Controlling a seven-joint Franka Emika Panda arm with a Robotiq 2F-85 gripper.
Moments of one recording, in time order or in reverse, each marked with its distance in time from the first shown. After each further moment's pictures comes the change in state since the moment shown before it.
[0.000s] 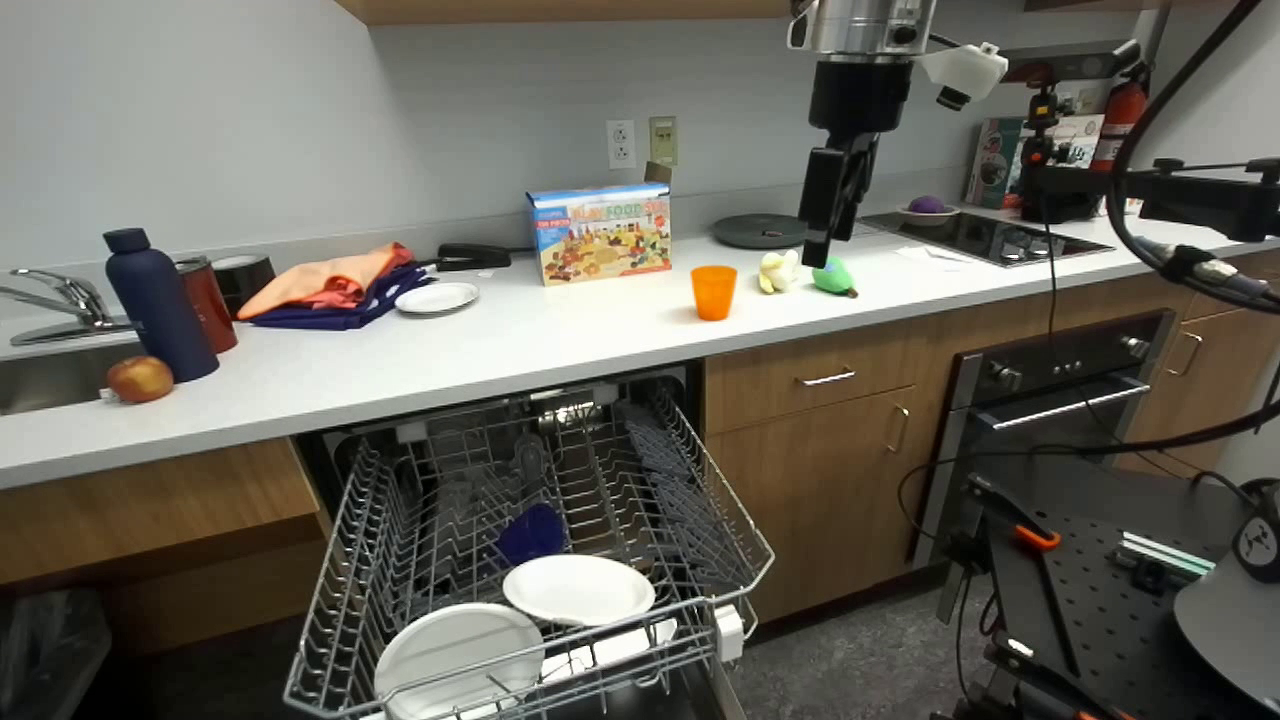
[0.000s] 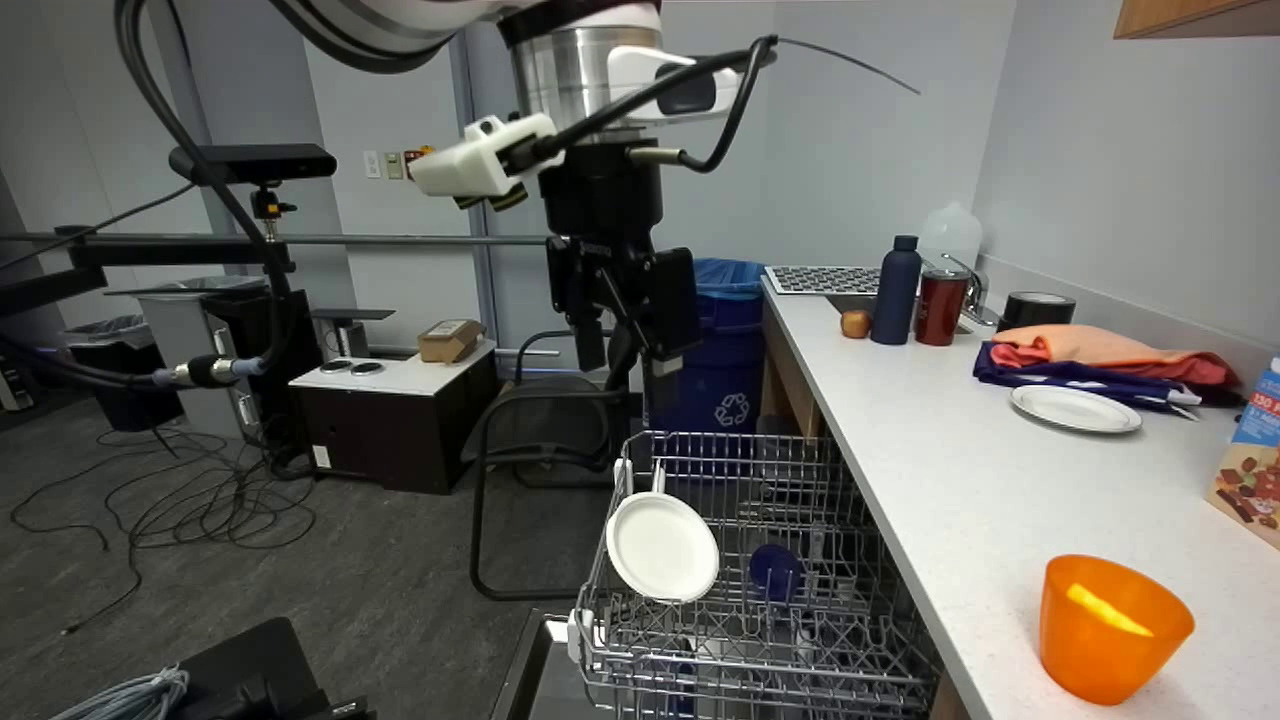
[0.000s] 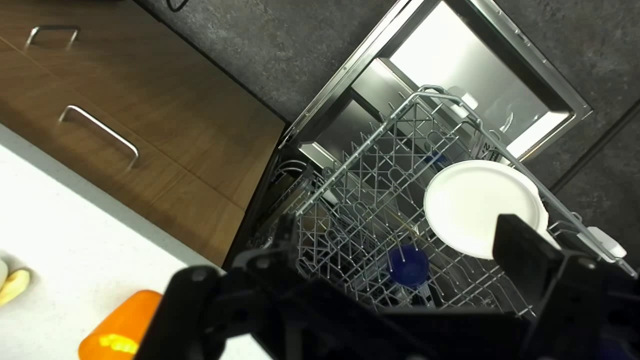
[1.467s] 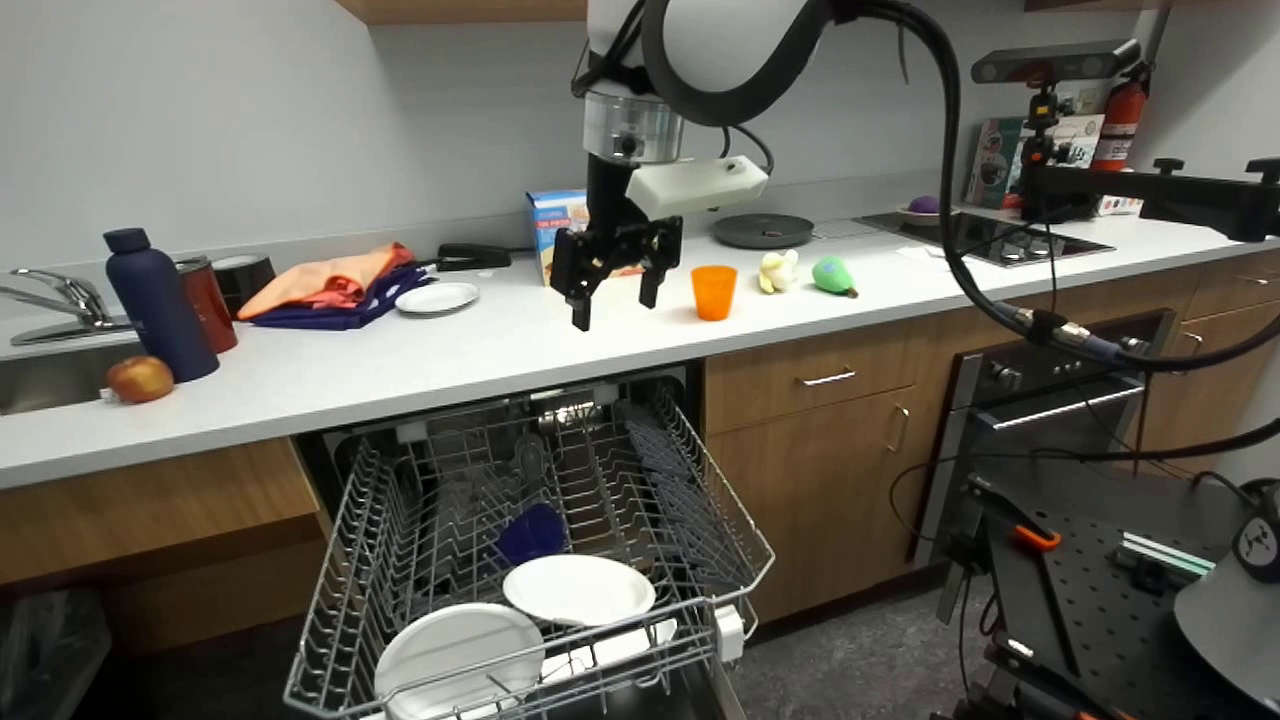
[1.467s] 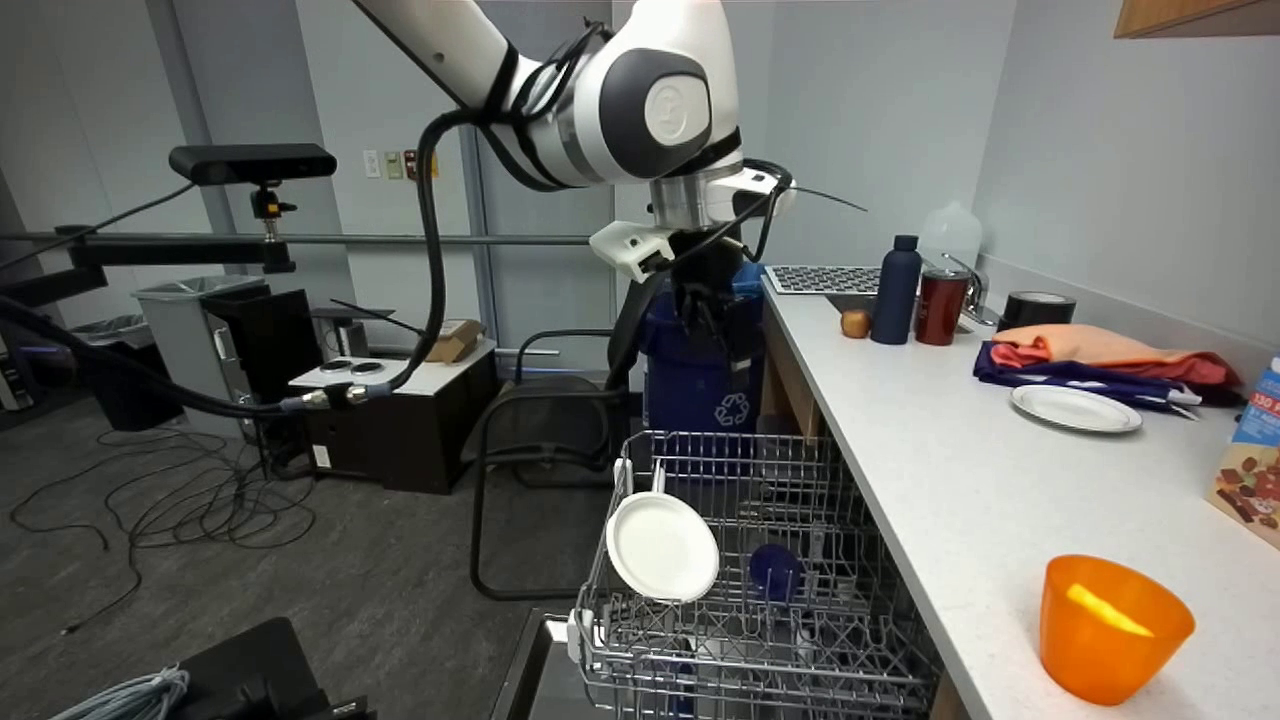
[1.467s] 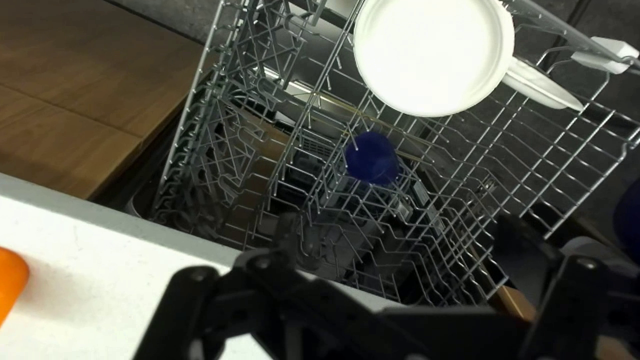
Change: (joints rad) arm 0.056 0.595 0.110 0.426 -0.008 0.272 0.438
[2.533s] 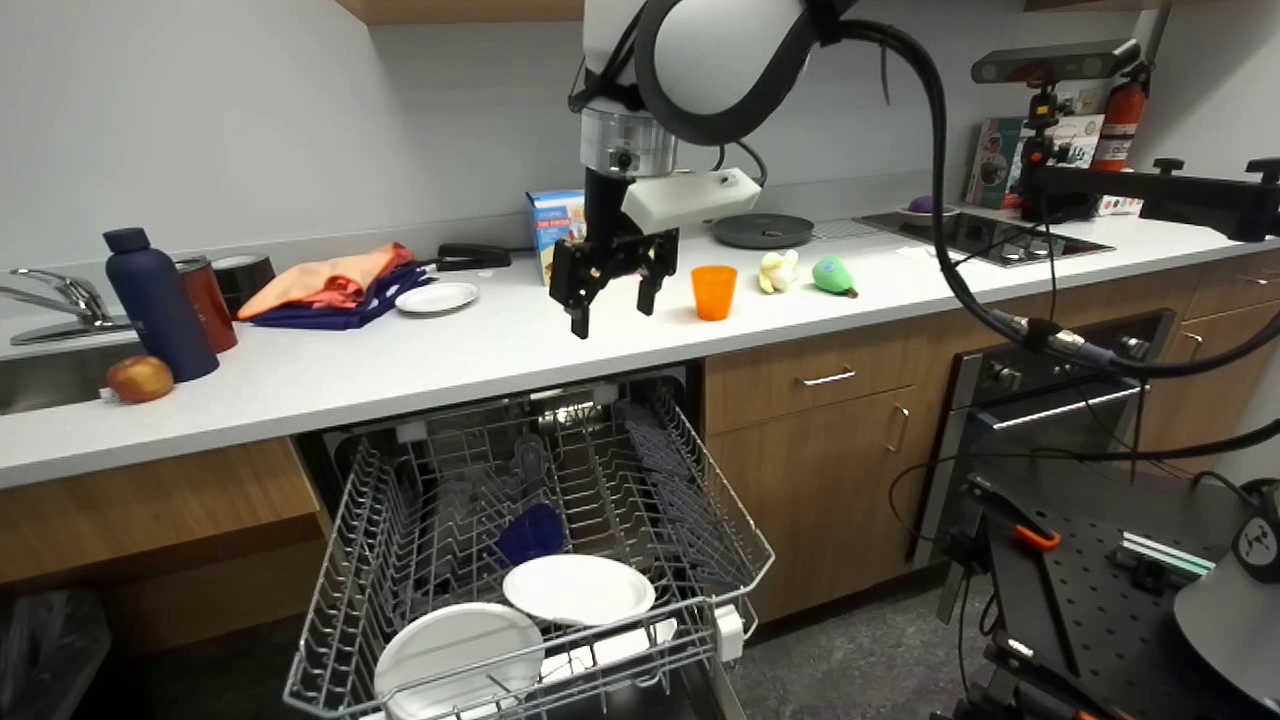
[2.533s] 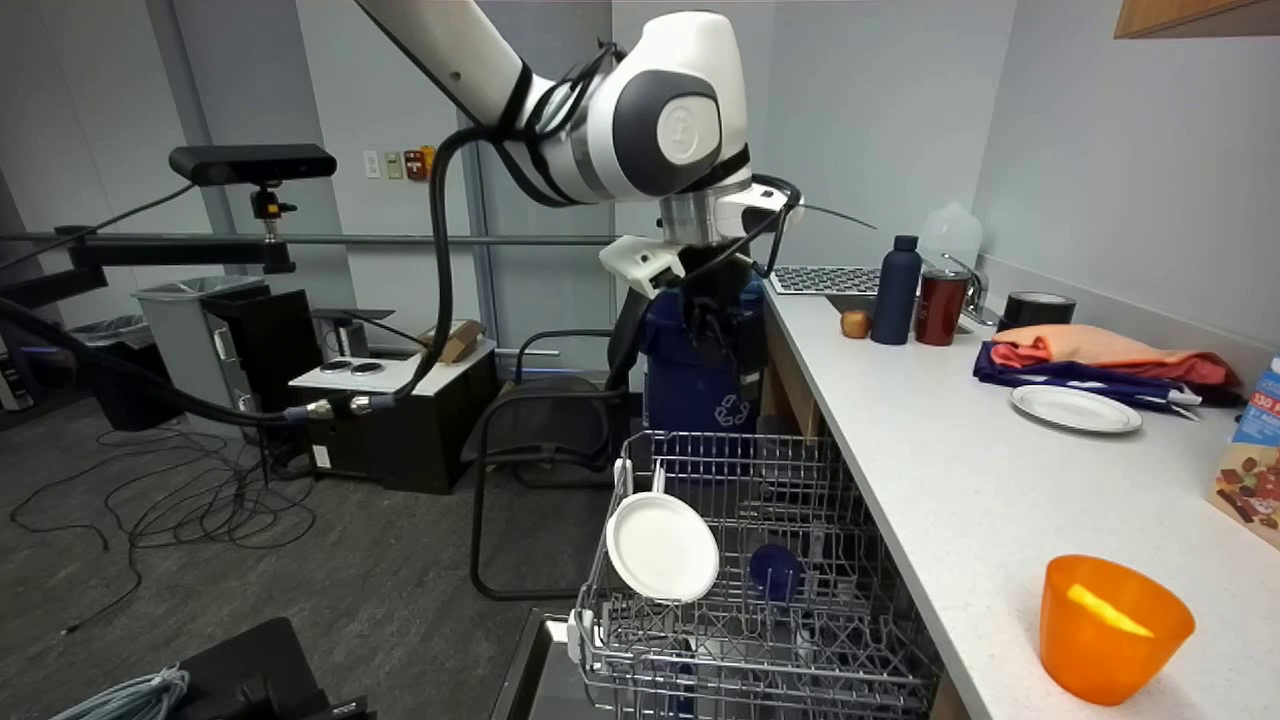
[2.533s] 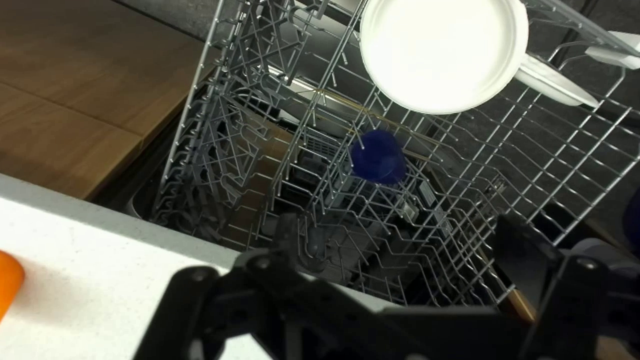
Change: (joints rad) arm 0.011 0.038 -0.022 0.011 -0.009 0.021 0.000
